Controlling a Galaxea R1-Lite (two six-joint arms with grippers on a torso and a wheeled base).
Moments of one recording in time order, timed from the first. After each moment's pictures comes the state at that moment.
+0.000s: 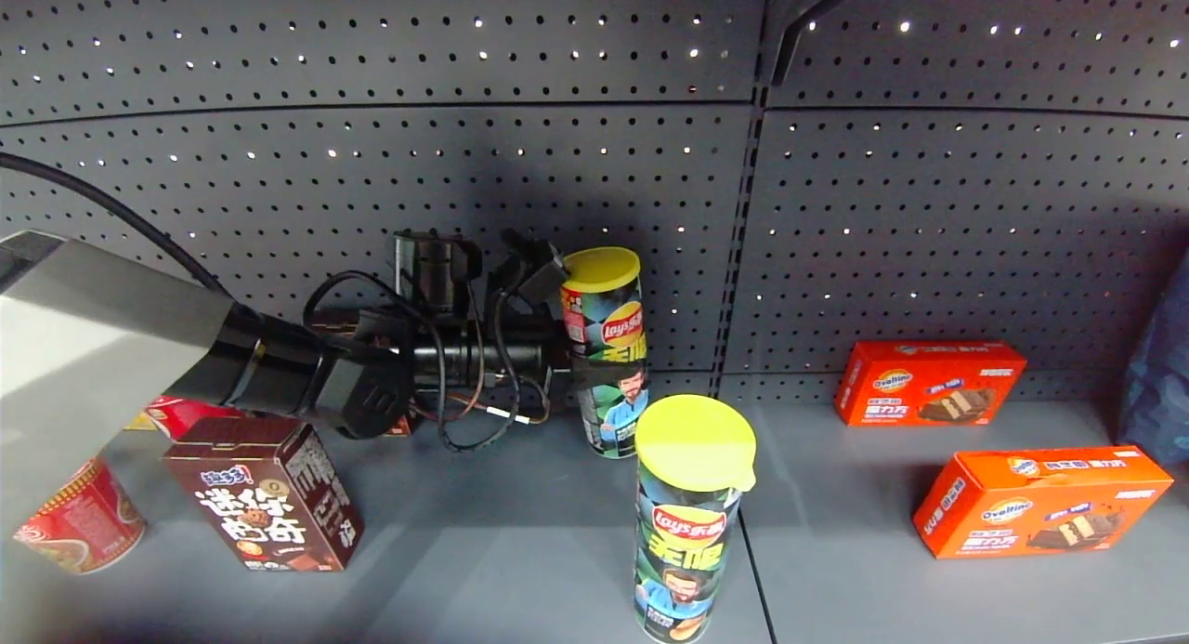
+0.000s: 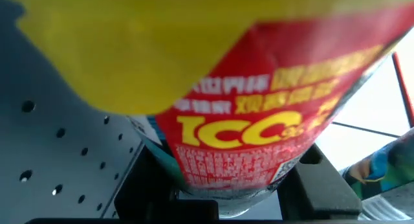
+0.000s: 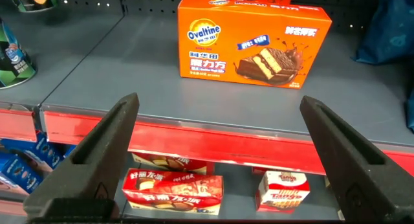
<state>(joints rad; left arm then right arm) -0.37 2.09 -1.24 -0.54 -0.84 0.28 0.16 0.09 -0.01 -0.04 -0.05 -0.05</state>
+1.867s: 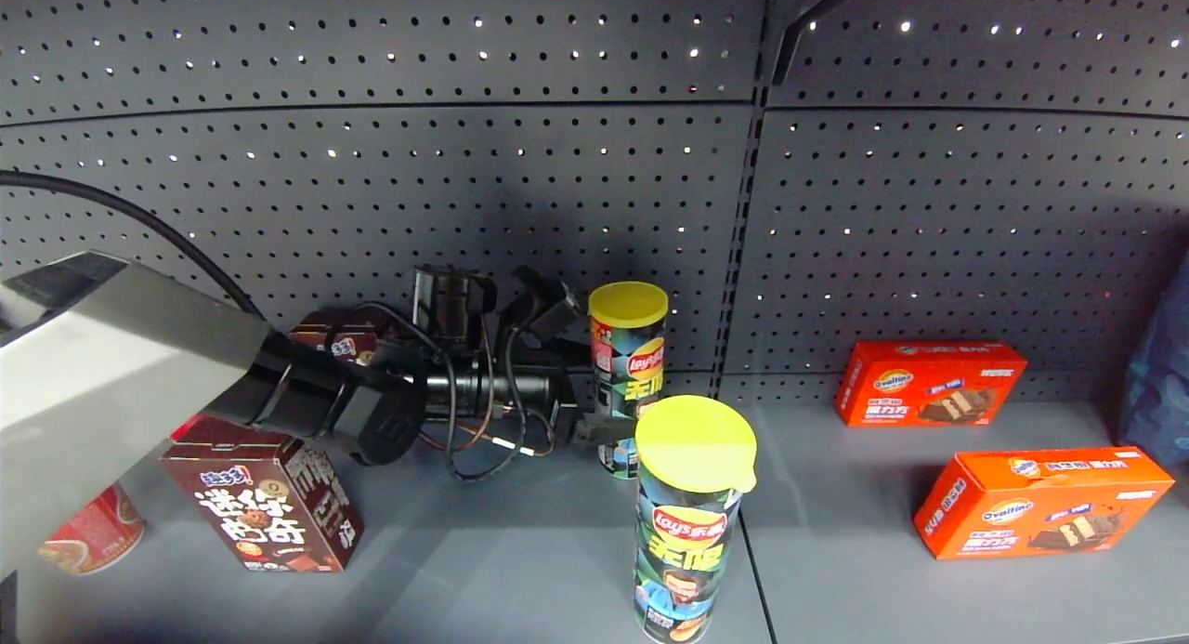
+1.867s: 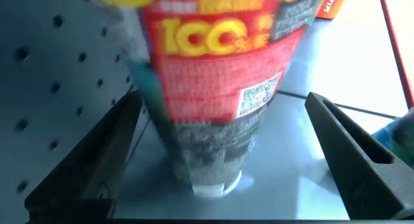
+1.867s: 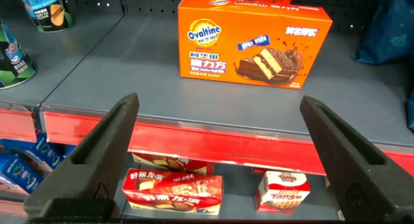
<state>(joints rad) -0.38 2.12 -1.16 -0.57 -0.83 0.30 0.16 0.09 -0.01 -0.04 -0.05 -0.05</state>
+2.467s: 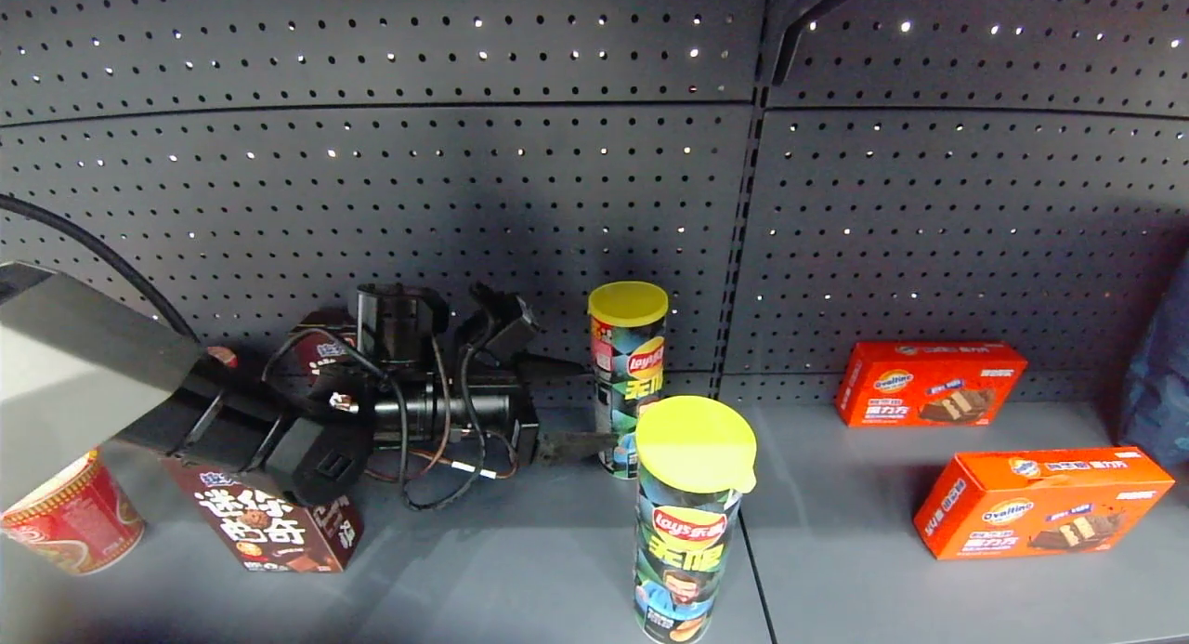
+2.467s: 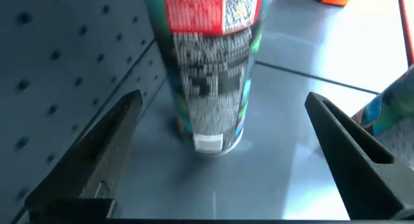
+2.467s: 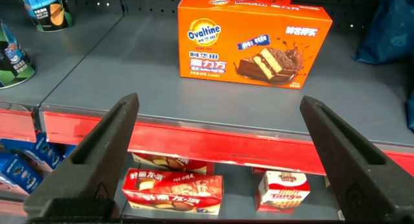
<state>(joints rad) -0.33 2.03 -0.96 -0.70 -0.80 0.30 0.16 0.09 -0.01 -0.04 -0.05 -0.05</state>
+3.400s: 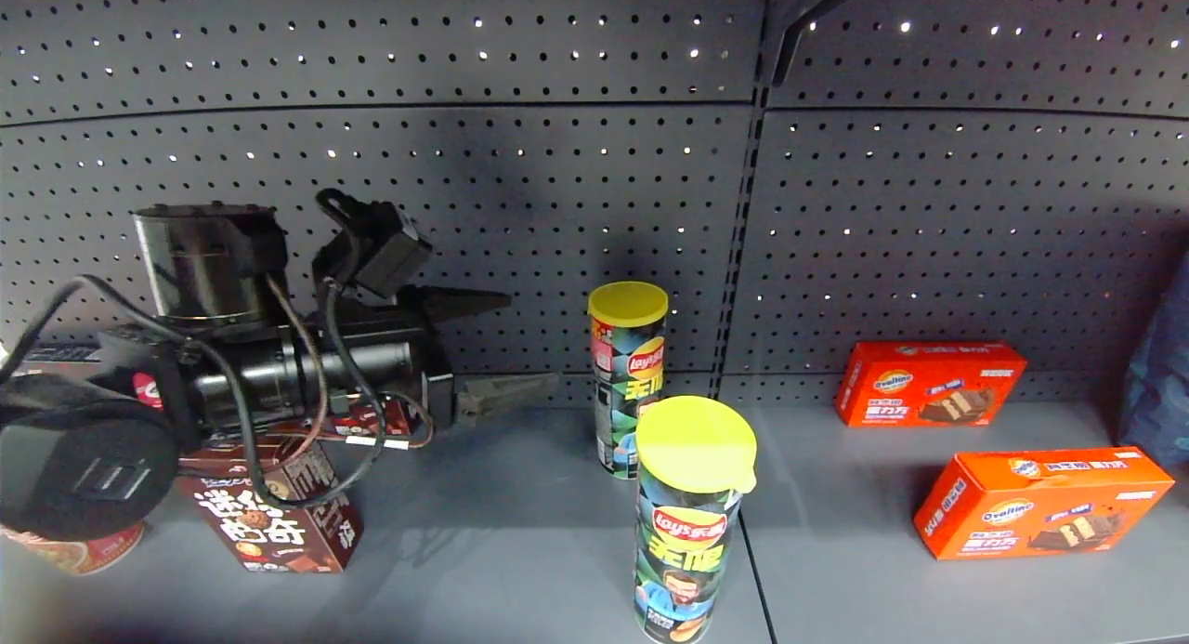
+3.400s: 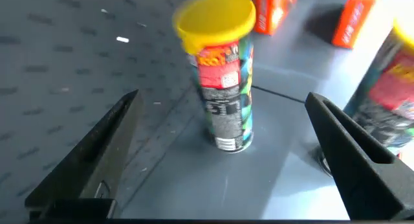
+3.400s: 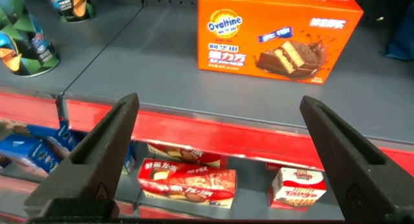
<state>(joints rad) -0.29 1.66 -0.84 -0.62 -0.67 0.28 0.16 0.09 -0.02 0.01 0.02 -0.03</state>
